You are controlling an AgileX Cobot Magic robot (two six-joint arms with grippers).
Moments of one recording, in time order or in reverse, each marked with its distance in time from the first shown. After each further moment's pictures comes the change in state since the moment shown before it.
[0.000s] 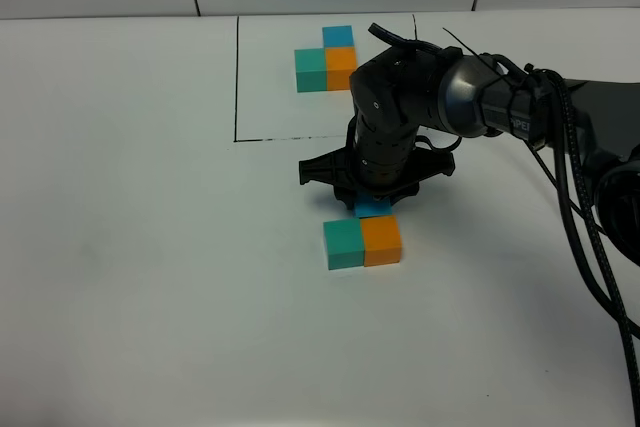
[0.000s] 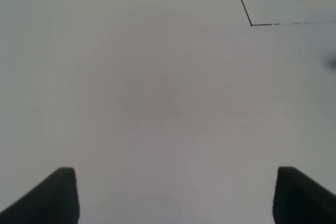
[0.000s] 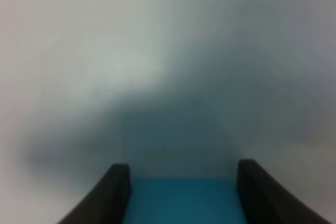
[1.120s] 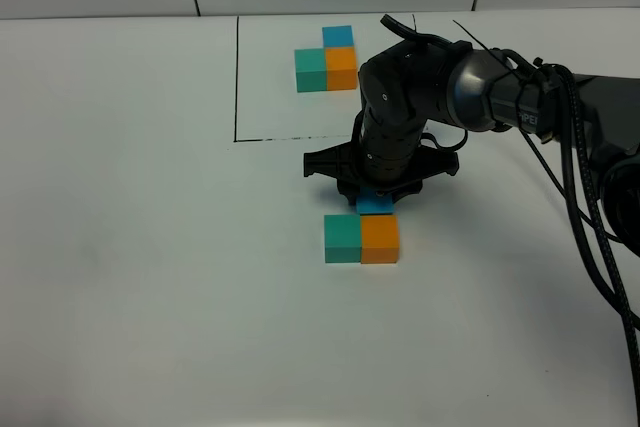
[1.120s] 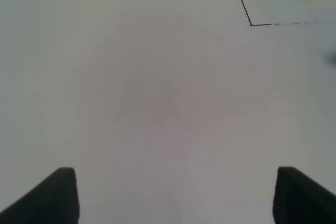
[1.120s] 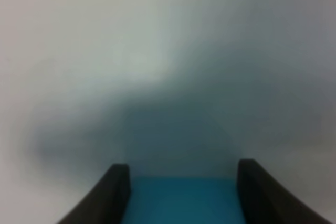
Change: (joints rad) left arm 0.000 0.000 0.000 0.000 0.000 0.000; right arm -0.023 0.000 -0.001 0.041 -0.006 -0.007
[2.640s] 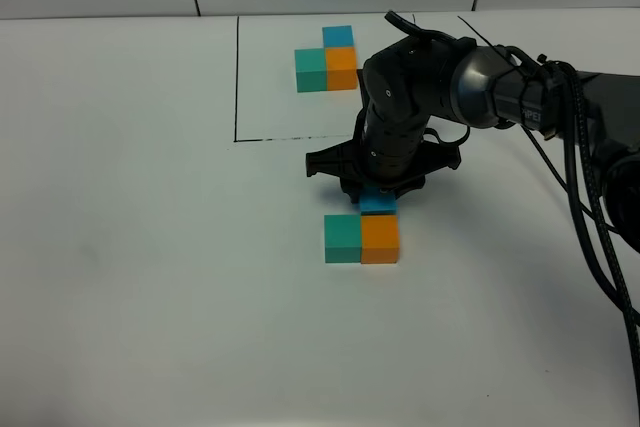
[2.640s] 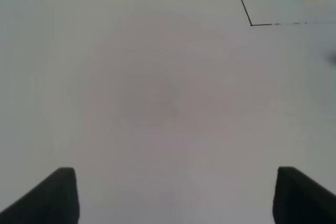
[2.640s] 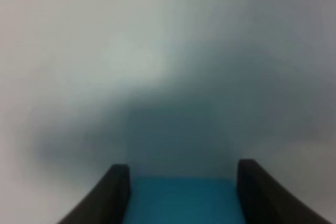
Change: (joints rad) left arm 0.000 0.000 0.000 0.000 0.000 0.000; right arm -0.011 0.001 -0.006 -0.001 0.000 -0.056
